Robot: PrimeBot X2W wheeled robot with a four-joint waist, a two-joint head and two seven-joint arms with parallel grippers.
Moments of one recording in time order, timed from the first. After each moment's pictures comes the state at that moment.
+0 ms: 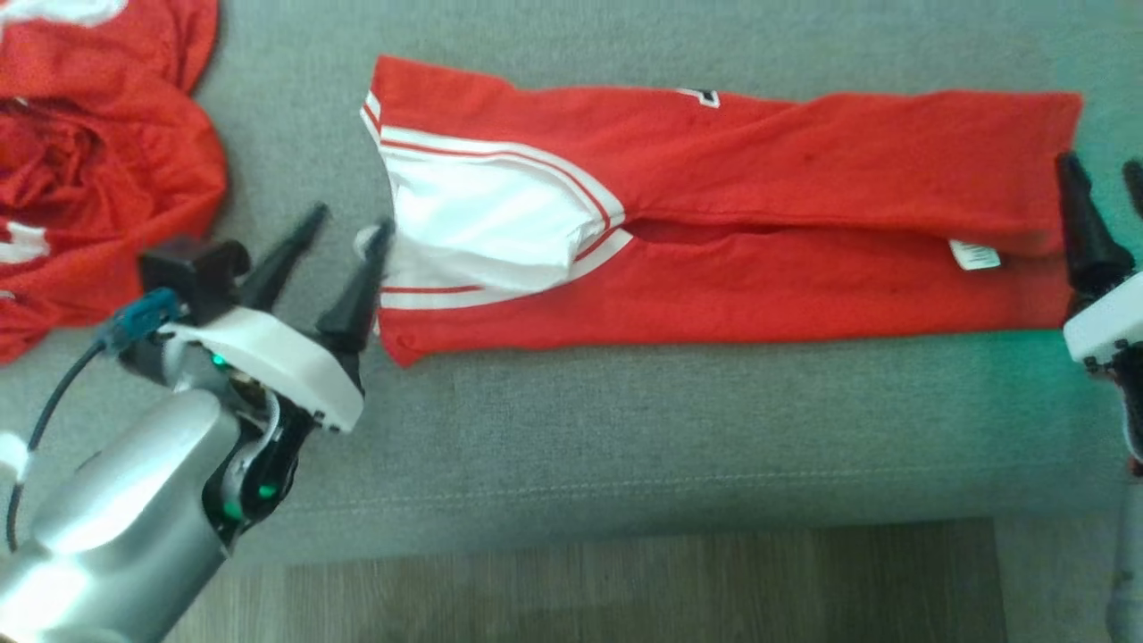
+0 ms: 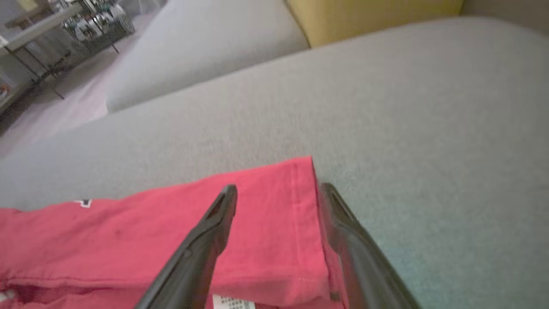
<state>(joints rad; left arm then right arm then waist) -0.60 0.58 -0.91 0.21 -0.96 0.13 -0.25 -0.35 -0.15 -0.30 0.06 0.43 0.13 0.33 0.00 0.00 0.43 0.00</state>
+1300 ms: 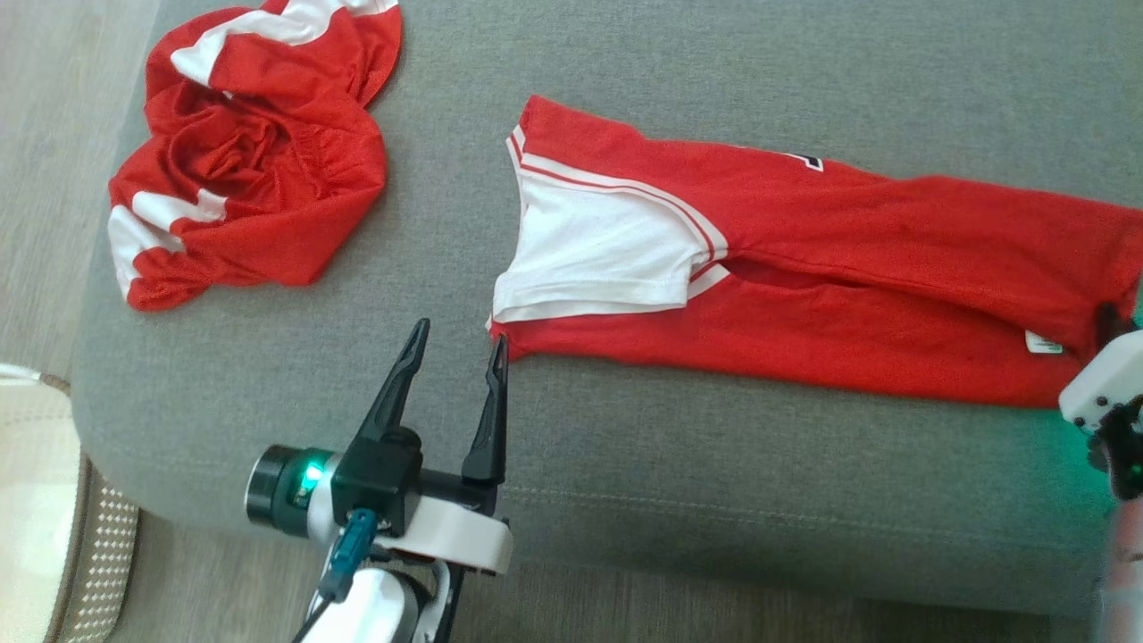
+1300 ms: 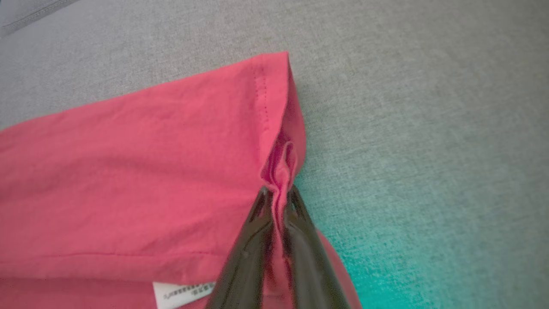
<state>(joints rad) -0.11 0.14 -0.53 0.02 -0.15 0.26 -0.25 -0.43 -0.07 -0.60 0.48 0.05 0.13 0.30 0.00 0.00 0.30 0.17</state>
